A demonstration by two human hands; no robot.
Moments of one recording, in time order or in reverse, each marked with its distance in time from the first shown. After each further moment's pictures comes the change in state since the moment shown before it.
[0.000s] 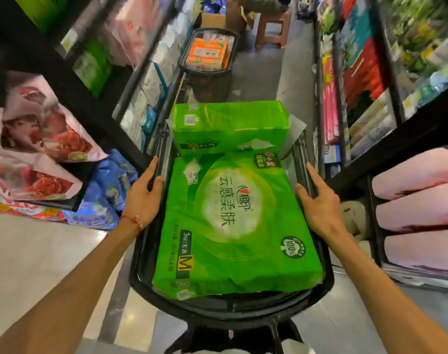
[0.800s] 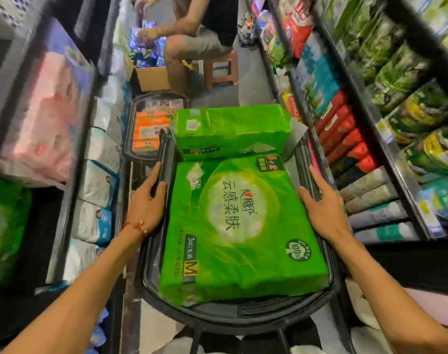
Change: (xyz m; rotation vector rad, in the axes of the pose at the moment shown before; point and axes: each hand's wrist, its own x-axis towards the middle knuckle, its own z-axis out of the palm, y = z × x) left_hand 0.566 0.206 0.120 -0.029 -0.244 0.171; right_hand 0.485 -0.149 -0.028 0.018 0.235 0.092
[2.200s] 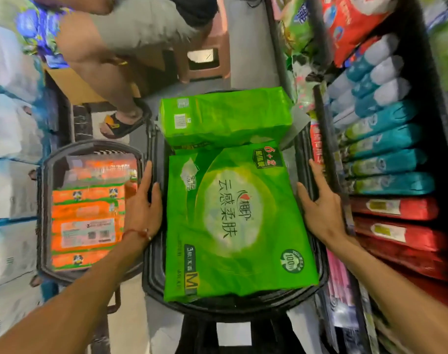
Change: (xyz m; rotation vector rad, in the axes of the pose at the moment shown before) left_hand 0.644 0.000 0.243 0.200 -0.080 -0.190; right_hand 0.680 0.031 0.153 -0.185 -0.045 0.113
